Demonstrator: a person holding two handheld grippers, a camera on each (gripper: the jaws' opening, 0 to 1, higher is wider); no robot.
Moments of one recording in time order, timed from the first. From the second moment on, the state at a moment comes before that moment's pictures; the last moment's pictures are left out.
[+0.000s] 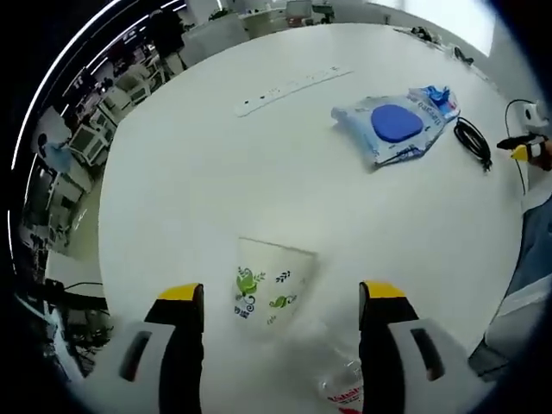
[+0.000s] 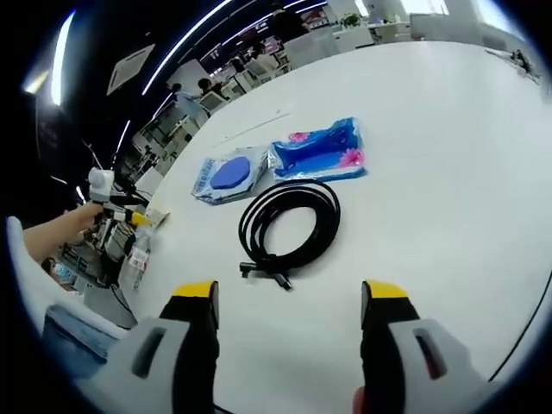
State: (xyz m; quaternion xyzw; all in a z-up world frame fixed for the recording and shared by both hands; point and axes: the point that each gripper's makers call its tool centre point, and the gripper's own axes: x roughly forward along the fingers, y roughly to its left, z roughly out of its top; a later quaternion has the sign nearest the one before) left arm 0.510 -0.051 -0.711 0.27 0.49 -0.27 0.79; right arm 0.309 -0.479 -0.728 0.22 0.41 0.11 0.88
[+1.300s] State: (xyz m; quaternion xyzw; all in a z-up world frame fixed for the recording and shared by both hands) left arm 0.487 -0.183 -0.560 -0.14 0.17 -0.33 0.92; right arm 0.334 -0.460 -0.665 0.27 0.33 0.14 0.89
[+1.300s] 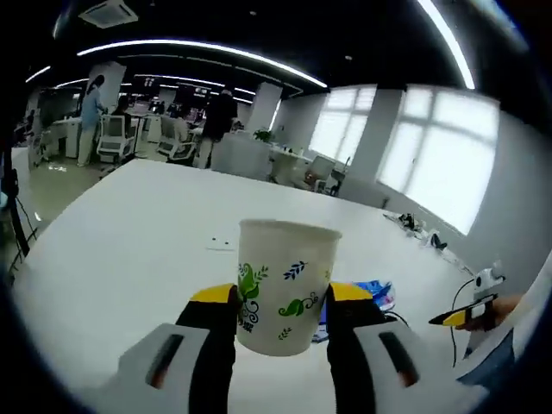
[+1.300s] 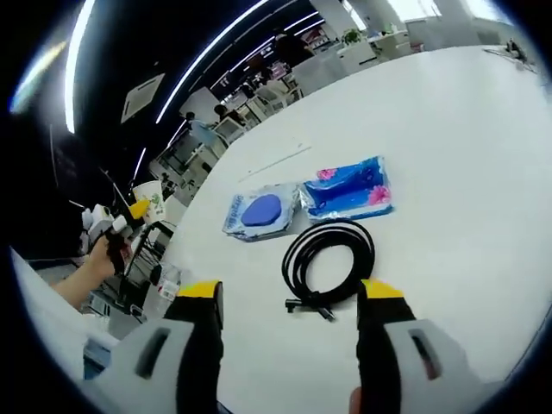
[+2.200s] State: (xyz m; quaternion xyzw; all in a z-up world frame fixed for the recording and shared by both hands) left arm 0.384 -0.263 -0.562 -0.03 0.16 -0.45 0.88; right arm 0.368 -0.342 -0.512 0.10 0.23 0.45 0.86
